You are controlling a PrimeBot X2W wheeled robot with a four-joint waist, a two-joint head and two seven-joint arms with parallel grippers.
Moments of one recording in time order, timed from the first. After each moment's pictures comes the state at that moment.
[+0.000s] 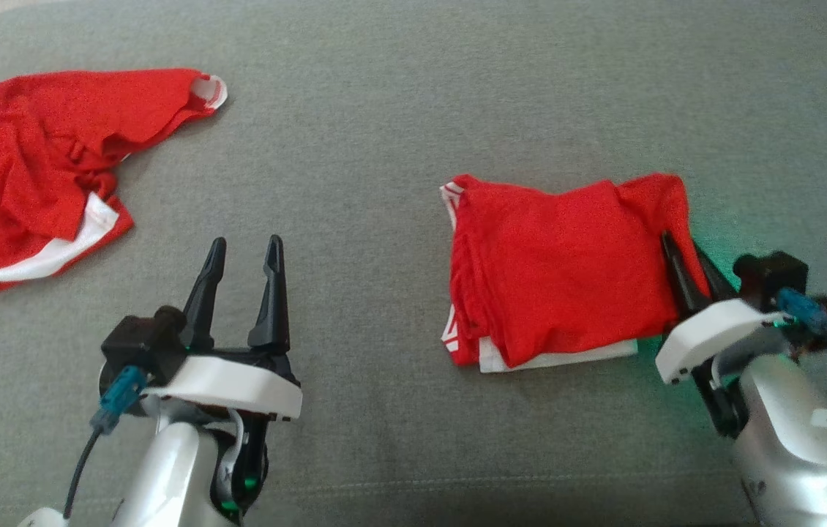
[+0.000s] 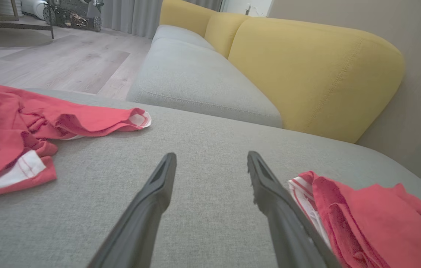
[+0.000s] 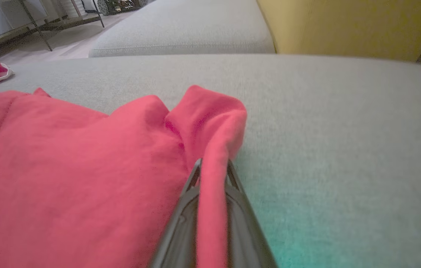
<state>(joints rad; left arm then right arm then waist) -0.15 0.04 -0.25 0.17 -0.33 0.03 -0.26 -0.40 -0.18 0.17 0.71 0.22 0.13 -0.18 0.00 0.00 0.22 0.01</state>
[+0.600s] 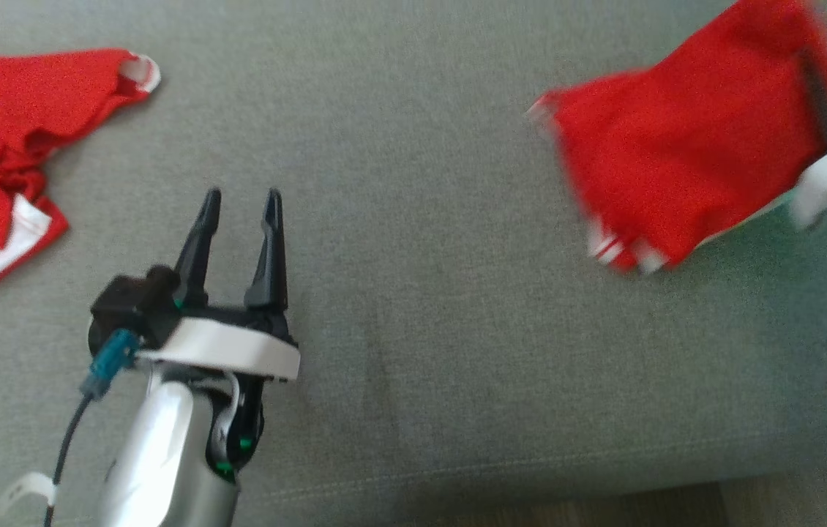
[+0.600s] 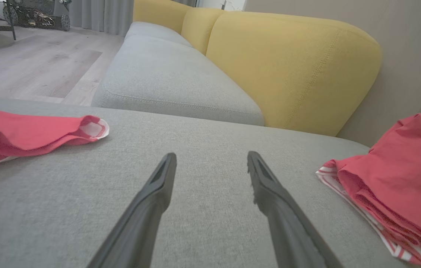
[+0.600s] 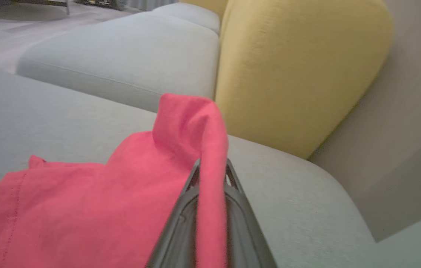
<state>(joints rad) -0.22 0.04 -0.24 0.16 -0.29 0.01 -0.26 -0.68 -0.45 0.27 0.60 0.20 0.13 -0.07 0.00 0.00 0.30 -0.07</state>
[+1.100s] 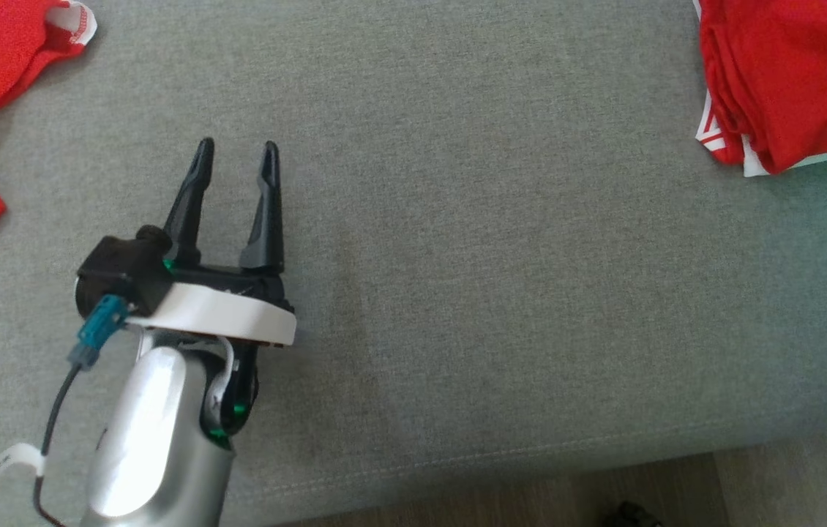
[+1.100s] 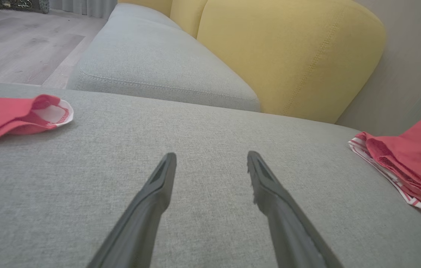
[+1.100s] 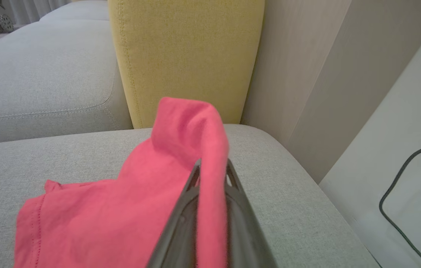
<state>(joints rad) -0.31 0.04 -0.23 0.15 -0.27 -0.01 -0.26 -0.81 -0.45 -0.10 0.71 0.27 0.13 0.02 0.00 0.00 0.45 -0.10</state>
